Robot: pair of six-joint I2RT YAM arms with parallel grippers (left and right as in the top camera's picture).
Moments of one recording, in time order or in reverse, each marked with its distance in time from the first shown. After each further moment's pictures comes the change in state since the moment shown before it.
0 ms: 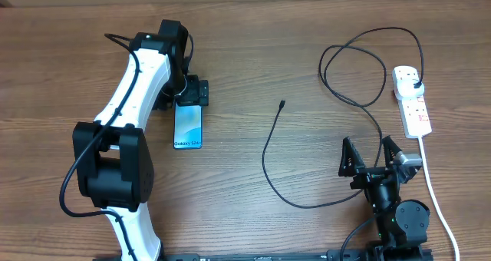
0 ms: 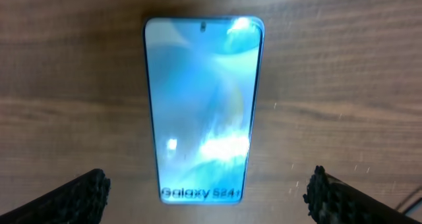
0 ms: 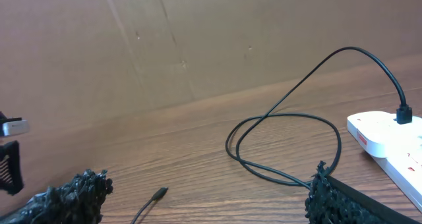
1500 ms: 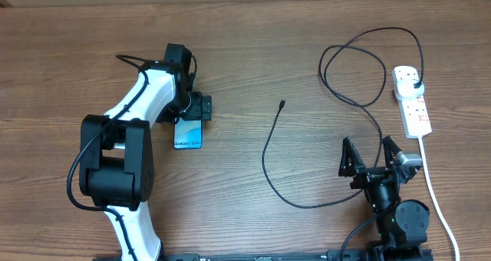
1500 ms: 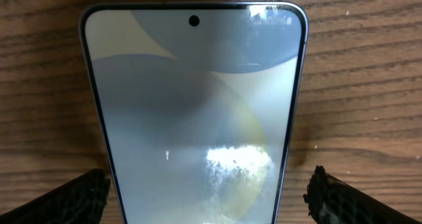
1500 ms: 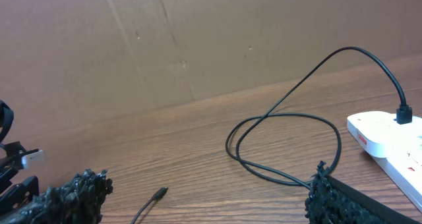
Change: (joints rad) left arm 0.000 0.007 -0.263 0.301 0.008 0.035; right arm 0.000 0.000 0.000 0.000 0.000 -0.001
